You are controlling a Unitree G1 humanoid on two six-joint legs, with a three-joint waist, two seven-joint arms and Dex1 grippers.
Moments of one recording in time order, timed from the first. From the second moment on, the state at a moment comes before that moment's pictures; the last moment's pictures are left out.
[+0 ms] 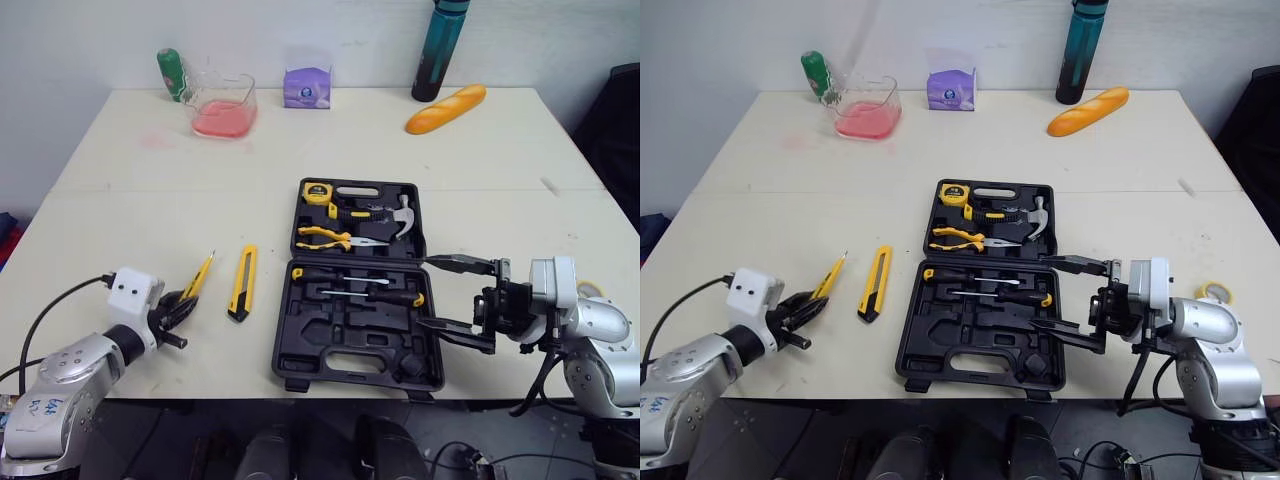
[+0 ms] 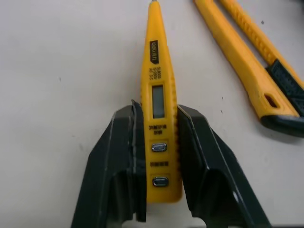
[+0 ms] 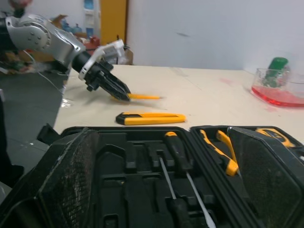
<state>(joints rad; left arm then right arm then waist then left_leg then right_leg) 0.09 0.64 0.35 -0.42 -0.43 0.67 -0.42 -0.13 -0.67 -0.19 -0.20 0.67 0.02 1.28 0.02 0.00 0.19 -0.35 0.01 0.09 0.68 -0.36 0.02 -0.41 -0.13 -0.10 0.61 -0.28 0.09</state>
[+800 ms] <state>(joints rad) -0.53 0.98 -0.18 -0.37 -0.32 0.46 -1.11 0.13 -0.73 -0.34 -0.25 0.63 0.00 1.27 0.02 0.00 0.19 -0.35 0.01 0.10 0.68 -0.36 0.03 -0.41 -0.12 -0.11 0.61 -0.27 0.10</state>
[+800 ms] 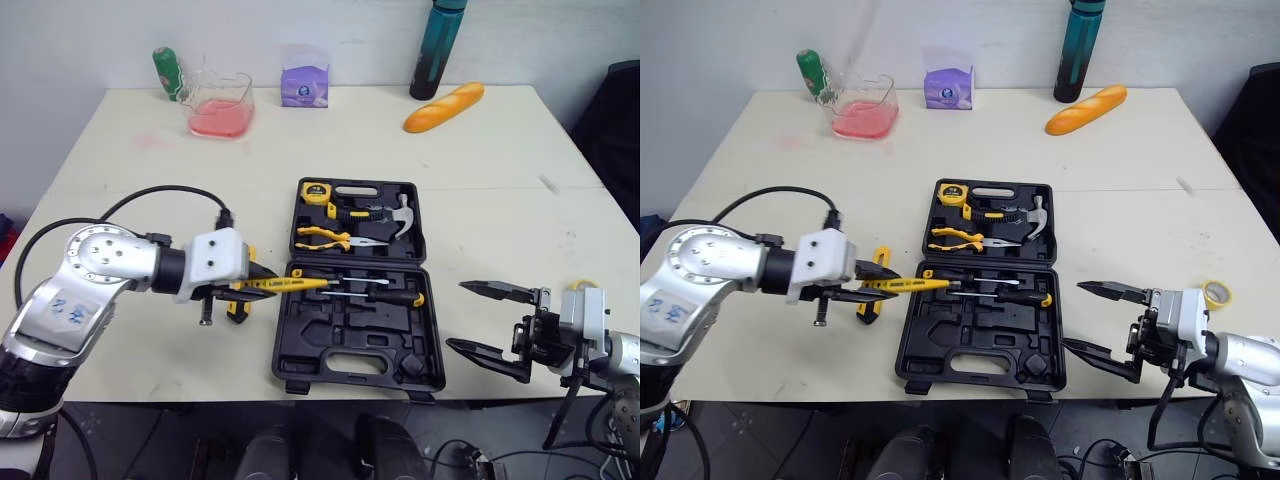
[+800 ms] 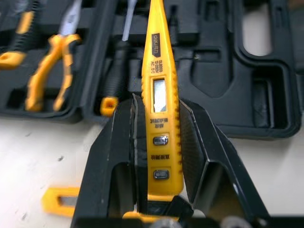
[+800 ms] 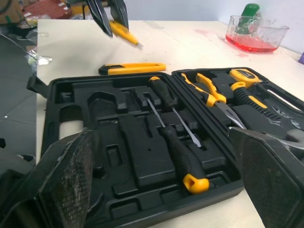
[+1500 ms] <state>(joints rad) -0.86 0.73 -0.57 -0.21 -0.03 0.67 -1.15 0.17 -0.72 -0.36 -0.25 0.62 -0.07 1.30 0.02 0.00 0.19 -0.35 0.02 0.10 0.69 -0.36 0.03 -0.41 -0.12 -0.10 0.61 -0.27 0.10</state>
